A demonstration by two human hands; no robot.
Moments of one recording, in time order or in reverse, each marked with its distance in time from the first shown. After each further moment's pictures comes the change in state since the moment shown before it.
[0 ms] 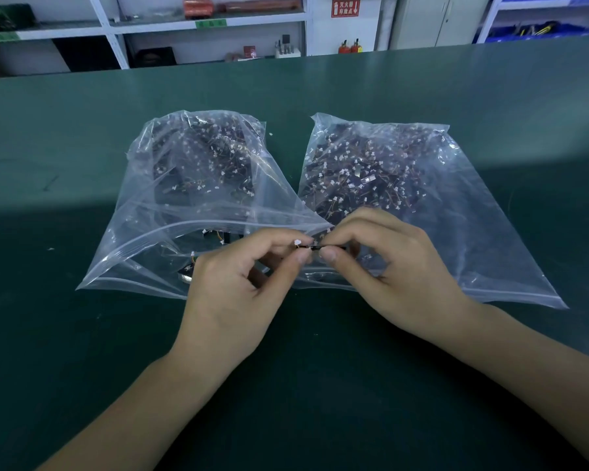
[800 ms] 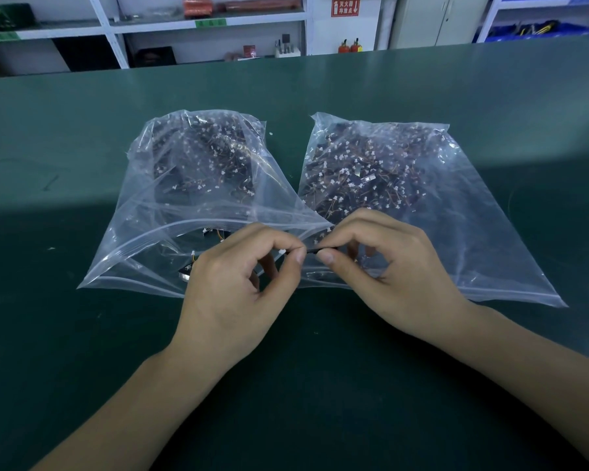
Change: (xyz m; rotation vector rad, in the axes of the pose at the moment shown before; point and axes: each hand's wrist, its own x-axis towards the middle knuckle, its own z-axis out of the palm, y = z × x) left_hand 0.002 -0.002 -0.006 0.159 -0.036 0.110; right_hand 0.002 -0.008 0.001 0.068 0.006 0.012
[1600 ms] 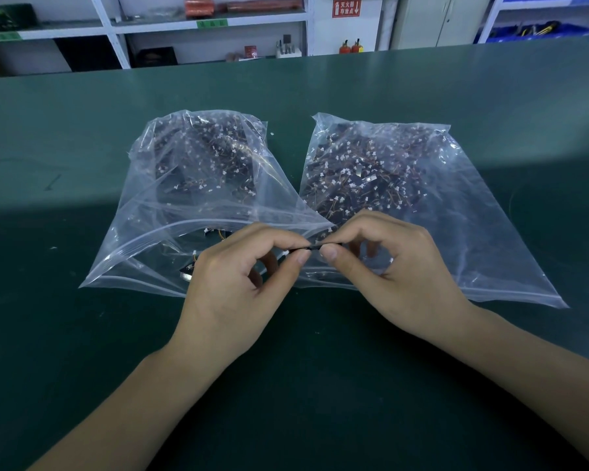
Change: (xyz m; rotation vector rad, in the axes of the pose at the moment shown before) left_hand 0.003 -0.002 -0.001 -0.050 -0.008 -0.001; right_hand -0.001 -0.002 0.000 0.071 0.043 0.090
